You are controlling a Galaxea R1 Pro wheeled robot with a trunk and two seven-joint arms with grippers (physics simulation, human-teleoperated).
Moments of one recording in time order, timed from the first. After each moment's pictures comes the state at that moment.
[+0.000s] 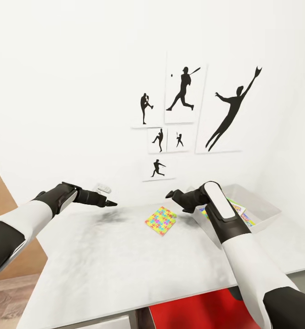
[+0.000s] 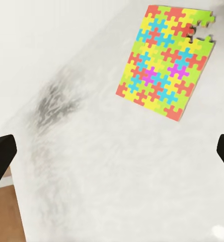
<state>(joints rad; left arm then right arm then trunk) -1.29 0.22 -0.75 -0.20 0.41 0.40 -0.82 -0.93 0.03 0.20 -1.07 -1.44 0.84 -0.91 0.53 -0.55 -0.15</state>
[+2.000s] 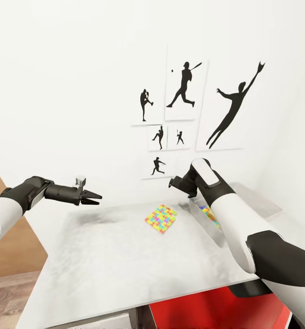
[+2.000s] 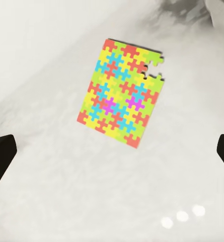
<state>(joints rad) -1.32 0.40 -0.72 -0.25 0.42 0.78 -1.57 -1.25 0.10 0.20 -0.63 -1.26 0.85 -0.93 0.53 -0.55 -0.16</state>
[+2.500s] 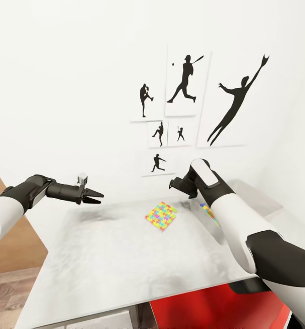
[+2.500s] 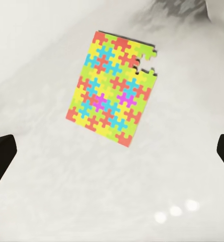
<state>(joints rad) -1.32 0.40 -0.71 -0.28 0.42 0.81 -1.57 -1.25 0.10 0.22 -0.62 -1.26 0.85 -0.93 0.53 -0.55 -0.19</state>
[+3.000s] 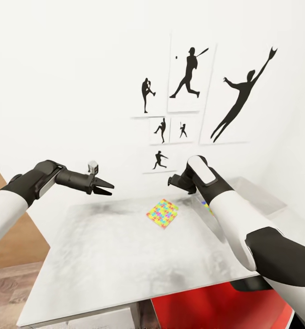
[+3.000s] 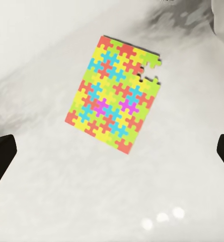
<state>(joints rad) -1.32 0.40 -0.70 -0.58 0.42 1.03 -1.56 -1.28 0.10 0.29 -0.64 -1.26 0.85 -0.93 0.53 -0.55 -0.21</state>
